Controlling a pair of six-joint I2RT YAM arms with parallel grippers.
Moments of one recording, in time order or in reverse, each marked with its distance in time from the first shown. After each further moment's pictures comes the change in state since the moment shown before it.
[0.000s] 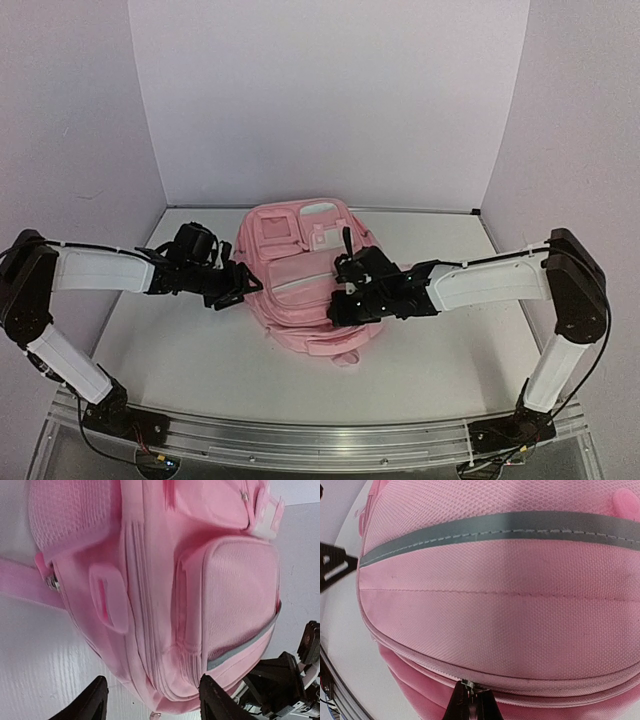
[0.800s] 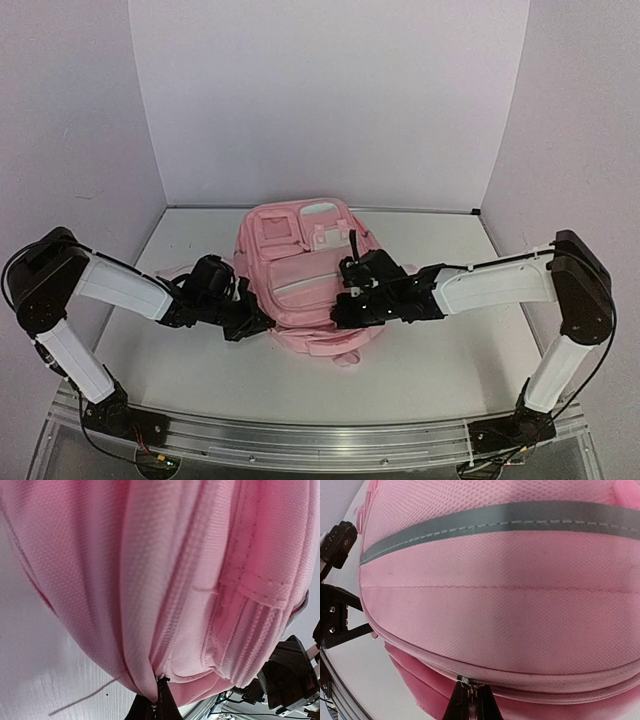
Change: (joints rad) left arm -0.151 0.119 -0.151 0.304 0.071 -0.271; right arm -0.007 -0.019 -0.042 0.023 -0.001 0.003
